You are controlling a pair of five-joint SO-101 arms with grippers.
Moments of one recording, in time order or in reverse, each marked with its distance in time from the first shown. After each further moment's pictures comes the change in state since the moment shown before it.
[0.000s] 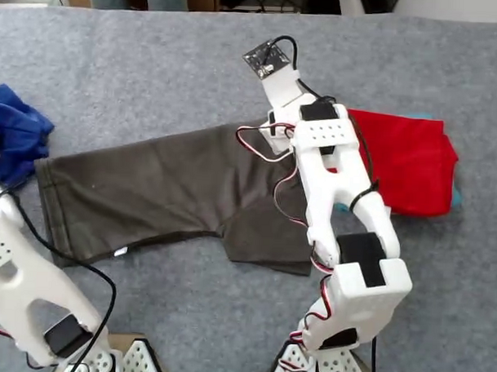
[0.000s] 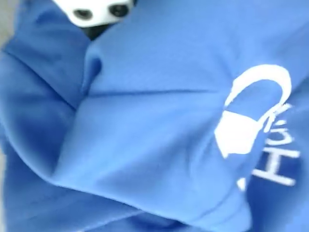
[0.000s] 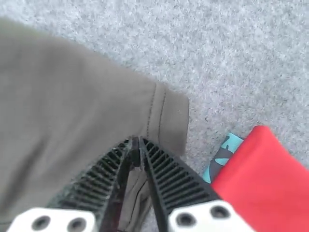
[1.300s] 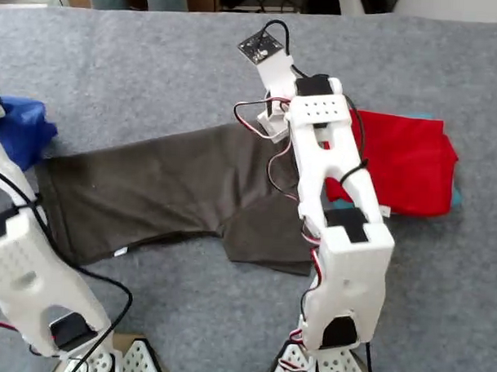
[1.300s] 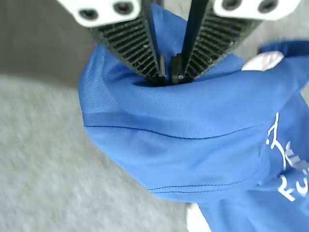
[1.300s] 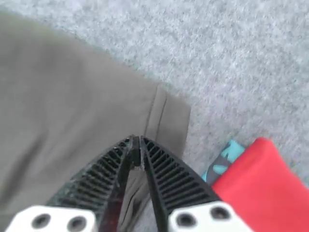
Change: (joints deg) left arm 15.3 -29.1 -12.1 46.5 7.0; right arm 0.1 17.1 -26.5 16.2 1.4
